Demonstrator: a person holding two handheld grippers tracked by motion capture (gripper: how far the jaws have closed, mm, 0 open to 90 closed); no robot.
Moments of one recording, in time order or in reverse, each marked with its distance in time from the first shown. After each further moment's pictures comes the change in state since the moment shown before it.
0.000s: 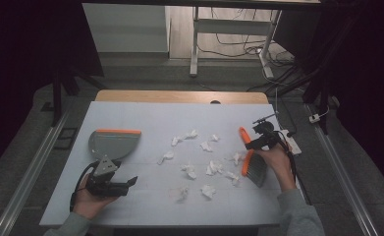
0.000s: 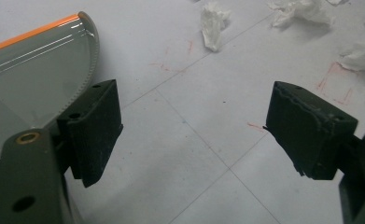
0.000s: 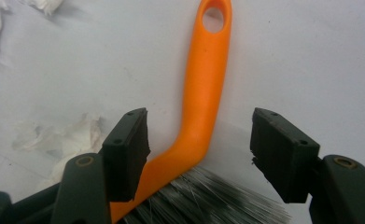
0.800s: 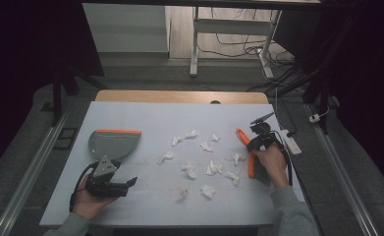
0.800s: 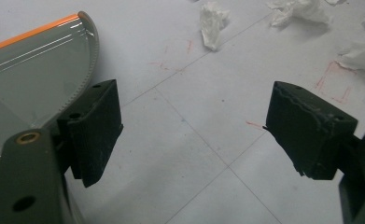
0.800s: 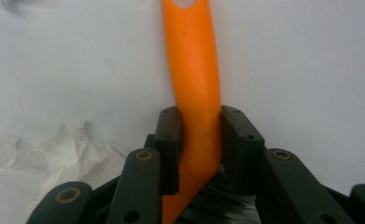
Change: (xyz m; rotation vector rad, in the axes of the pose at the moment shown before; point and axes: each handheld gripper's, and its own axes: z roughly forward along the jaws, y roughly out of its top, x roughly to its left) left arm -0.001 -0.001 -0.002 -0.003 0.000 0.003; right arm -0.001 0.005 0.018 0.113 -0.005 0.106
